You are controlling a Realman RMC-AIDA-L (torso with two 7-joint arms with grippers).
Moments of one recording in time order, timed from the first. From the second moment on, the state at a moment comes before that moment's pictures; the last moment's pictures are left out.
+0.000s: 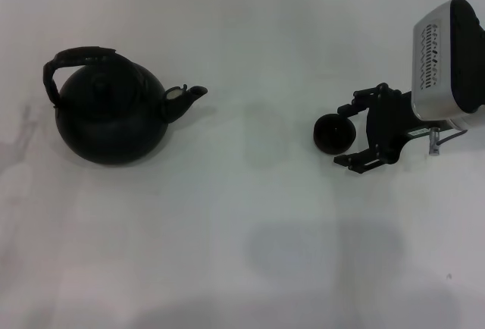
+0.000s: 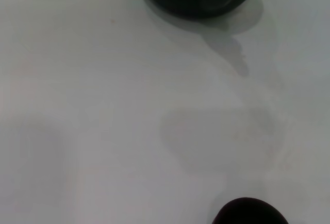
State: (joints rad) left arm -0.15 -2.07 -0.77 -0.11 2.25 1.49 -0.26; right arm 0.44 2.01 -1.48 -1.08 0.93 1.21 -1.51
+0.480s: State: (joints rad) left arm -0.16 -2.07 -0.76 -0.11 2.26 1.49 -0.26; right arm 0.44 2.01 -1.48 -1.04 0.94 1.19 -1.51
